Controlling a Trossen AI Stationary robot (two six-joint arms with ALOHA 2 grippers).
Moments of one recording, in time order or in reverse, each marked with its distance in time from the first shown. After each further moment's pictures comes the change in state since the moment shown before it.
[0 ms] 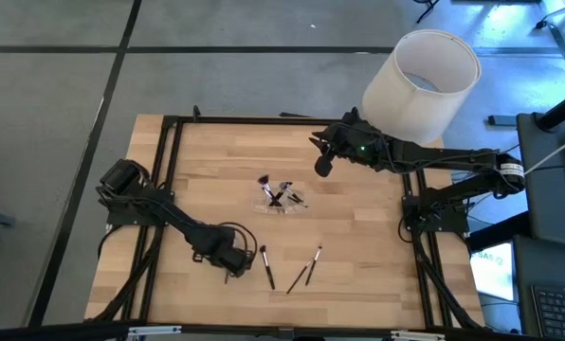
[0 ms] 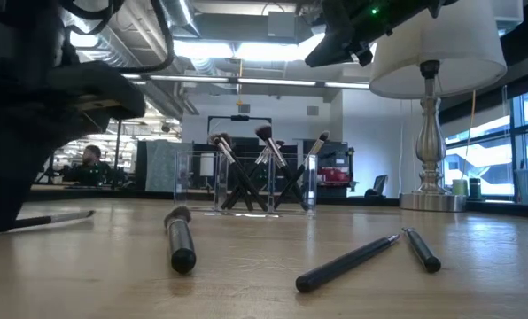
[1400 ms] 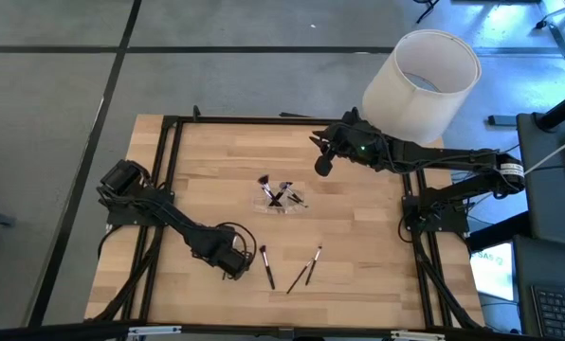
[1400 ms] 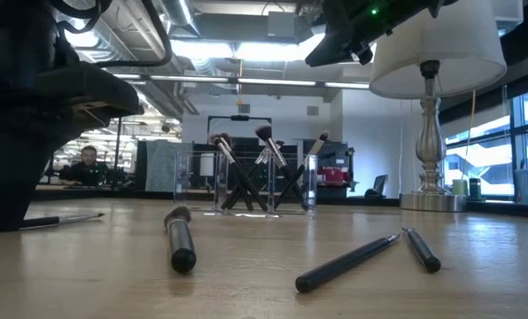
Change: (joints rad) left arm -0.004 0.045 -0.009 -0.025 -0.095 0.080; right arm 0.000 0.000 0.001 0.005 0.016 -0.027
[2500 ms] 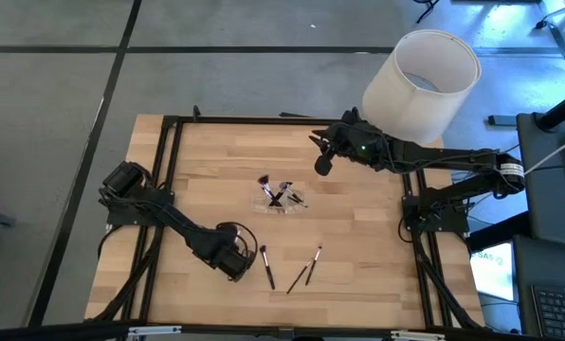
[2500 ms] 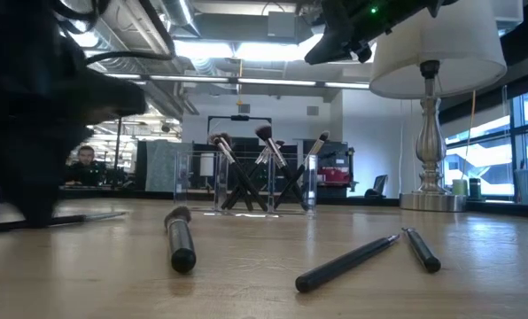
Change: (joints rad) left arm 0.002 0.012 0.026 -0.050 -0.155 0.055; right arm 0.000 0.000 0.000 0.020 0.000 -0.022
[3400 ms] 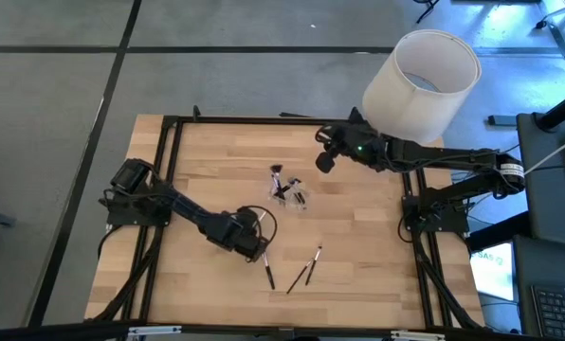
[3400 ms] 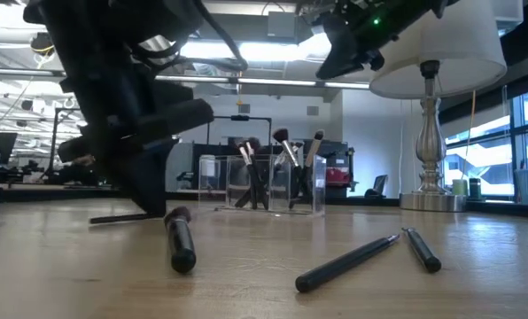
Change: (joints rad) left arm 0.147 0.006 -0.002 0.183 -0.198 0.483; right arm -0.013 0.000 0.000 -0.131 0.113 0.087
